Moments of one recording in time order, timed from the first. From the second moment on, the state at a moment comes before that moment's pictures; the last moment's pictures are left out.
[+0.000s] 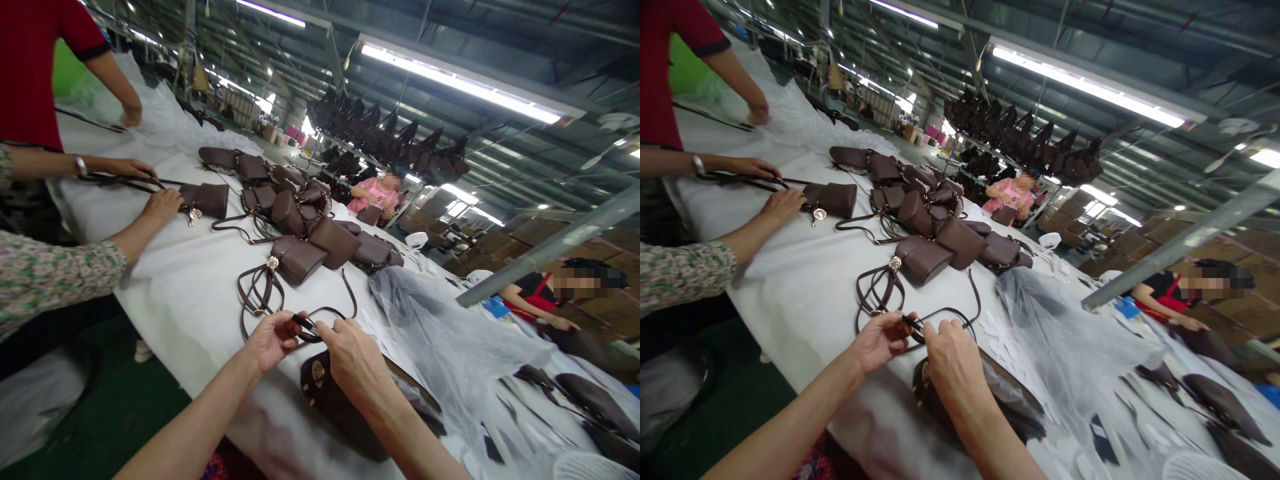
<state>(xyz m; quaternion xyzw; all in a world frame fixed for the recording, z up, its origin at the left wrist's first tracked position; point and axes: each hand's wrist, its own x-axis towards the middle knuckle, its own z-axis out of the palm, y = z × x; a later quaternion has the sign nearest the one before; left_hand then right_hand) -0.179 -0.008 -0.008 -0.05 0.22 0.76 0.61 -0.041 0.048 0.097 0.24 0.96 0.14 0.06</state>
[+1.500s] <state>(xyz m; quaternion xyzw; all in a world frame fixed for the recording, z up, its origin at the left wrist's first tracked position) -0.155 -0.003 -0.046 0.33 0.57 0.63 0.40 0.039 0.078 0.082 0.33 0.94 0.01 -0.07</state>
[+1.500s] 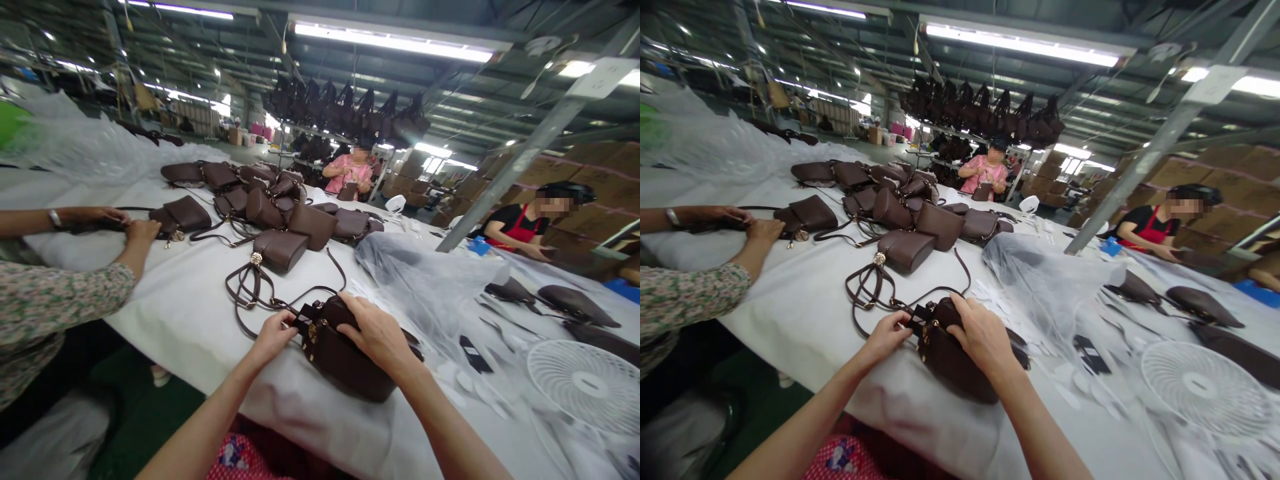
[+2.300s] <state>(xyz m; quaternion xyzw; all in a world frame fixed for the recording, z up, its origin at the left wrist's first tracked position) -0.212 -0.142 -0.050 0.39 0.59 0.46 0.54 0.047 0.086 0.080 0.27 0.96 -0.04 -0.10</state>
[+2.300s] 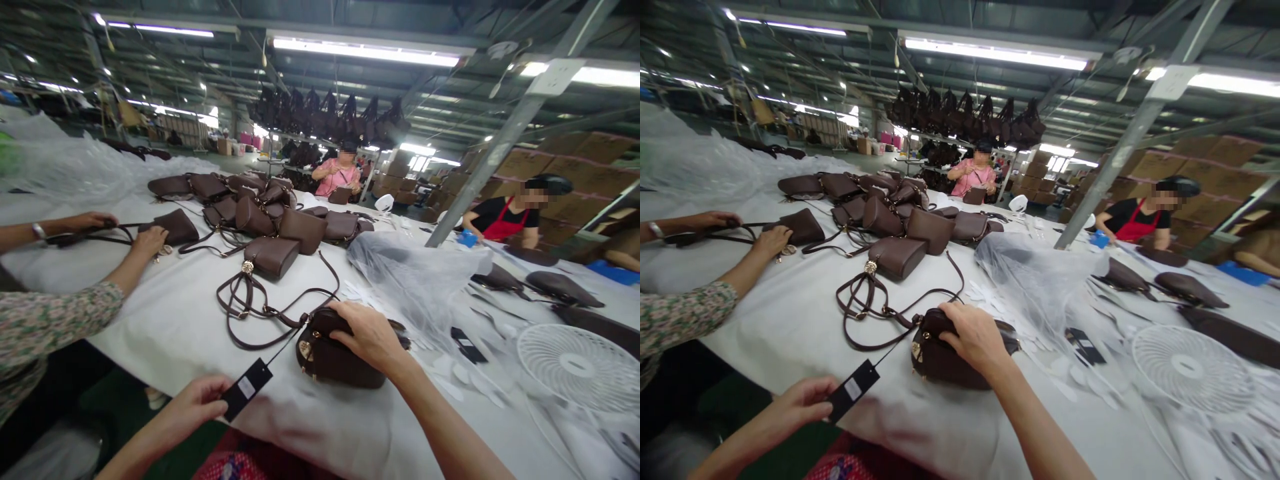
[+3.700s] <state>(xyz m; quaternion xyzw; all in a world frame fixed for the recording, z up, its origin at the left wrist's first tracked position) -0.130 0.076 0.237 0.72 0.51 0.10 0.46 0.015 0.100 0.230 0.29 0.85 -0.31 -0.32</state>
